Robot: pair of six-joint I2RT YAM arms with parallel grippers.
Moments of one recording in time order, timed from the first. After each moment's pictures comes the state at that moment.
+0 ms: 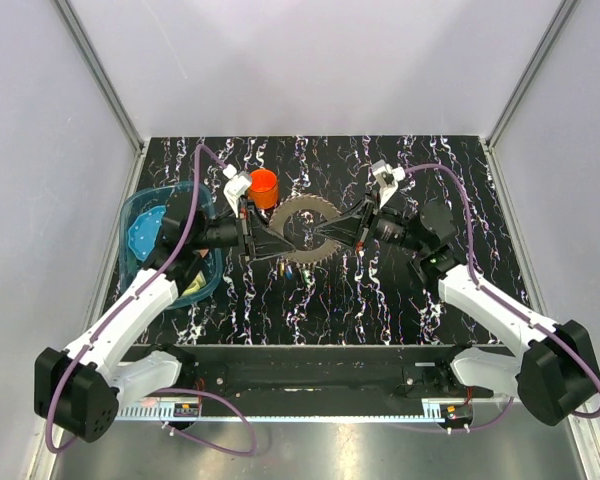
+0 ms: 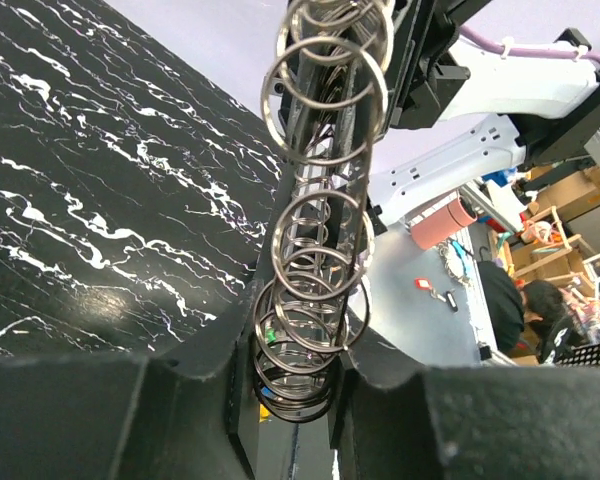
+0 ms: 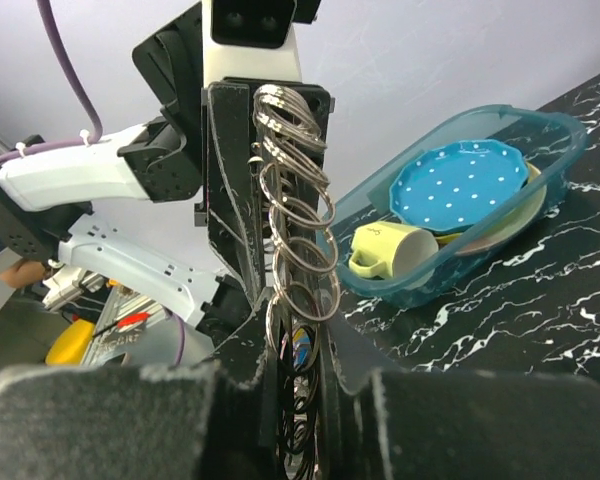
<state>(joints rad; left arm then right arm) -0.40 1.05 0.80 0.23 1.05 -0.62 0.53 1.16 0.74 0.73 -0.79 0.75</state>
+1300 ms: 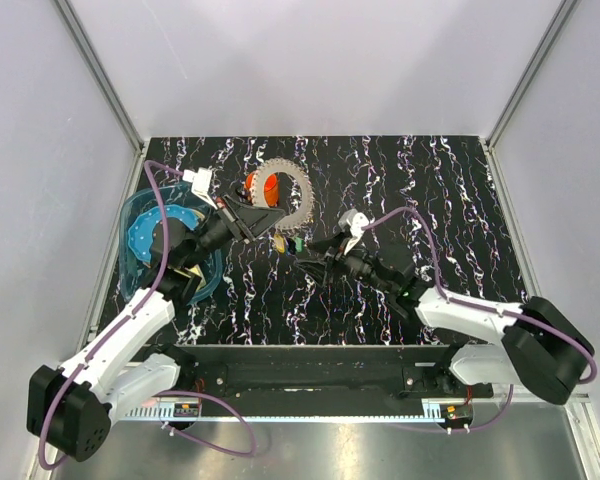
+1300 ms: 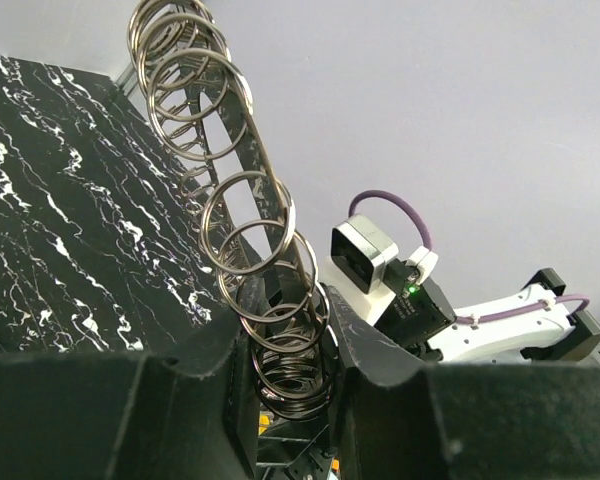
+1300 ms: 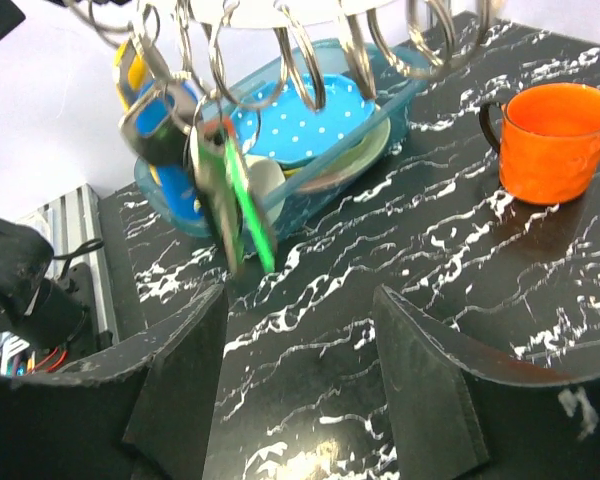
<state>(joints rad) -0.43 0.93 0.65 0.53 0.52 -0.94 0.80 1.23 0.49 0.79 -0.29 0.27</state>
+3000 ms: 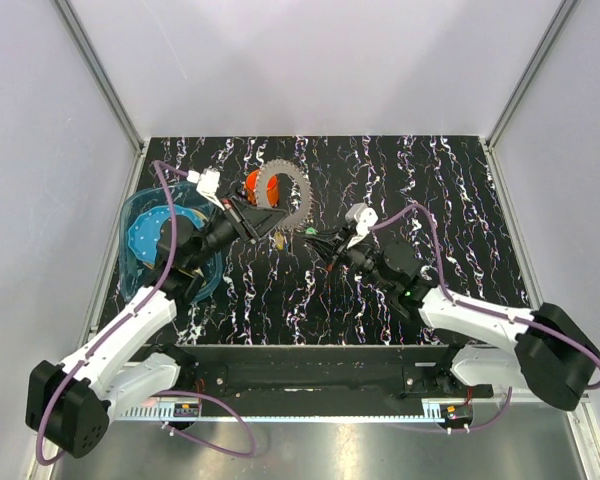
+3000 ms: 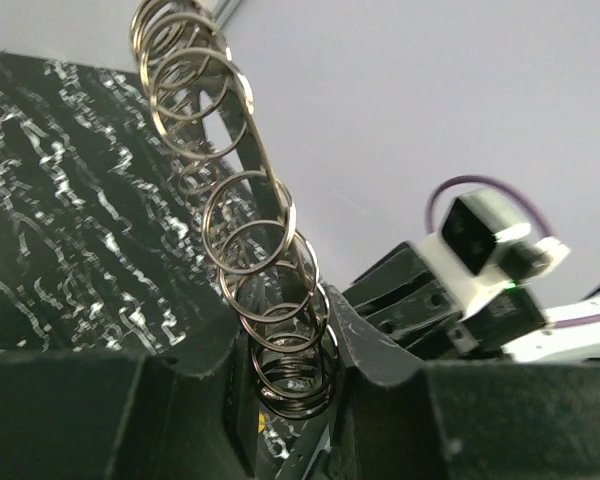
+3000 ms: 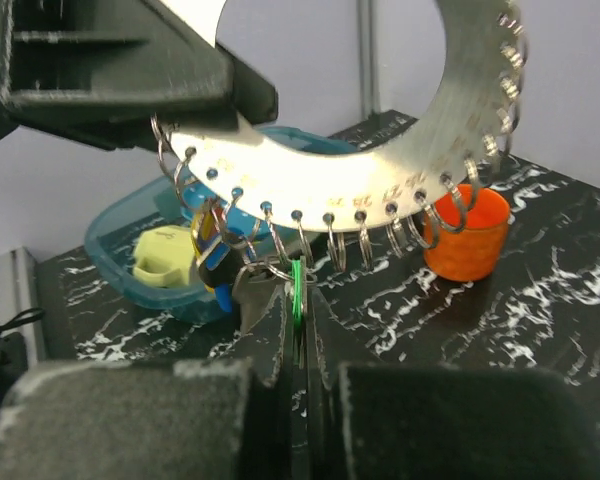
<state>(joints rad) -0.46 0.94 0.67 0.46 0.46 -0.85 0.84 1.24 0.54 0.91 -0.14 0.17</state>
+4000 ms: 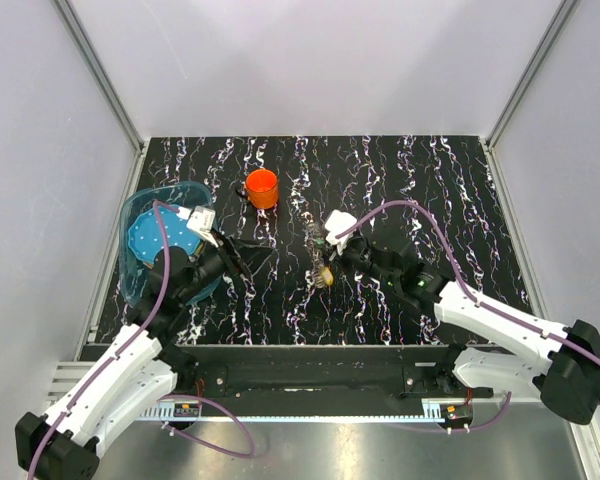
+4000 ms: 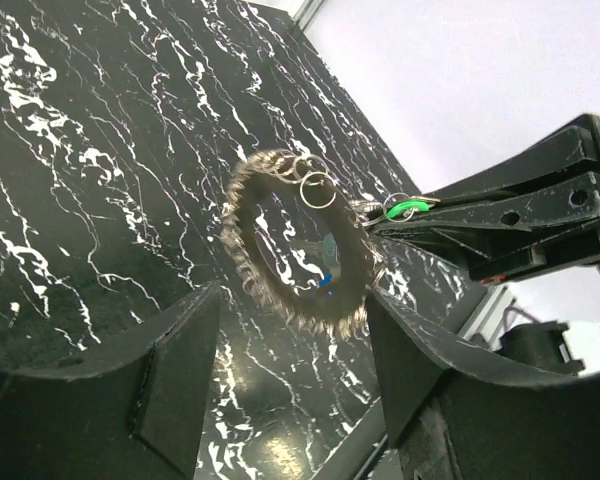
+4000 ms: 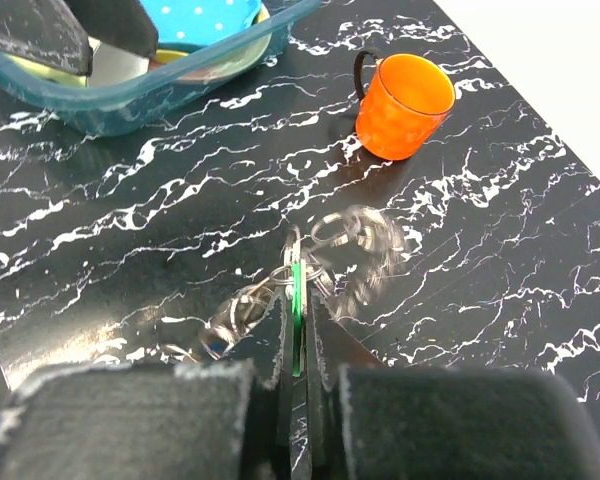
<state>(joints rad) -0.48 0.65 0.48 0.12 0.30 -0.61 0.85 1.10 0.75 0.14 -0.08 -0.23</state>
